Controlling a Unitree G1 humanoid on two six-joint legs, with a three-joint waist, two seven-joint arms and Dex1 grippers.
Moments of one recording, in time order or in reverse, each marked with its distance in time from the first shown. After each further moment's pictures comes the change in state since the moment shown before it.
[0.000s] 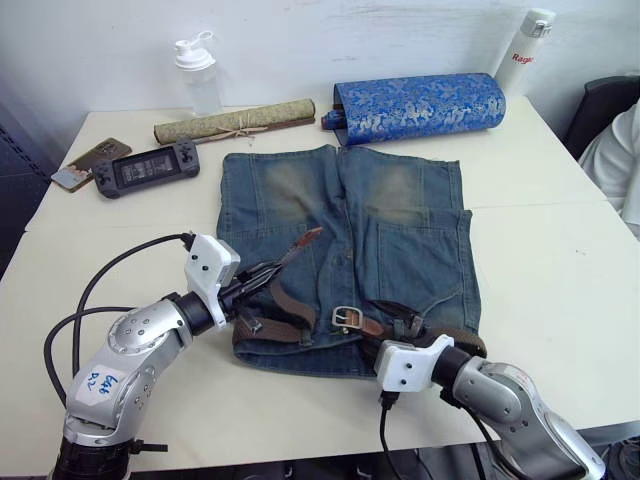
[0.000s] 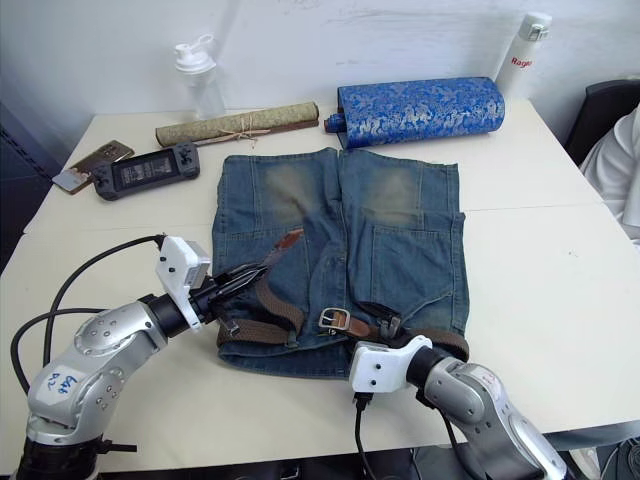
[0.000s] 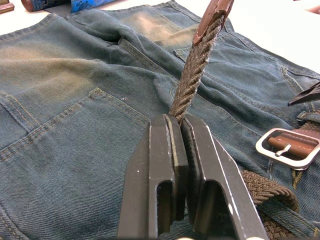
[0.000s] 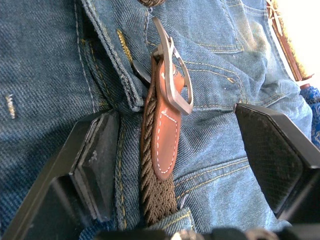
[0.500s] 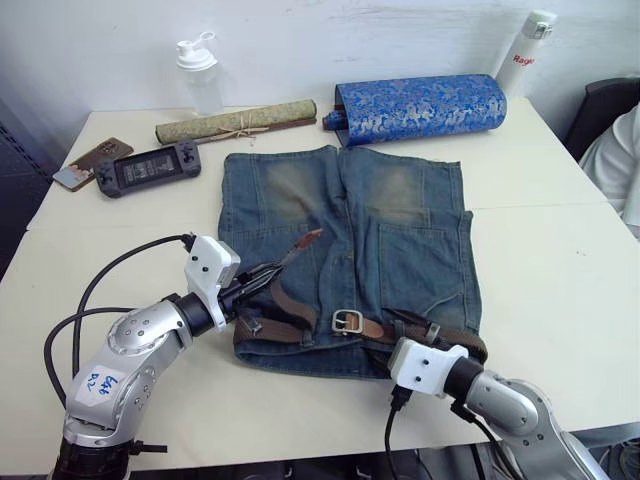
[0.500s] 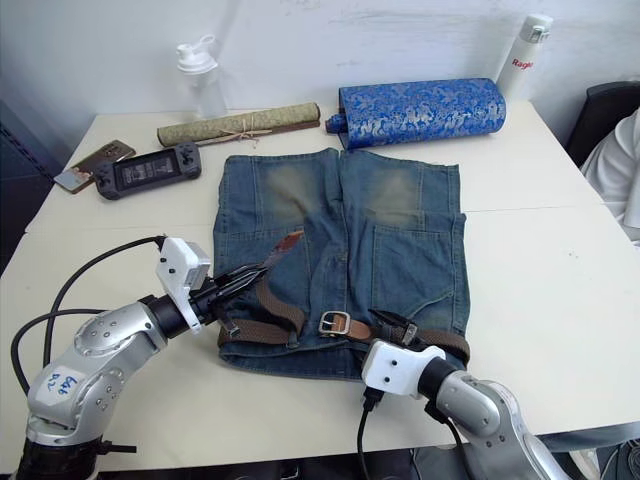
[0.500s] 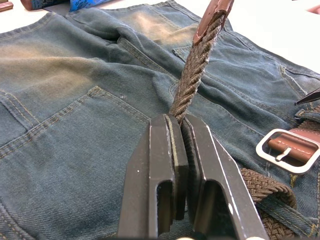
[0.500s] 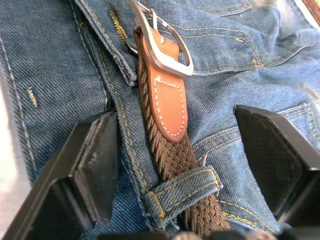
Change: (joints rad) left arm 0.004 0.000 0.000 0.000 0.000 -0.002 -0.009; right arm 0.102 0.048 -0.066 -0.076 0.089 0.135 0.066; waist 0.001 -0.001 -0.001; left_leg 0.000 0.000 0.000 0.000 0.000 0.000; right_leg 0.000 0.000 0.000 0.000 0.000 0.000
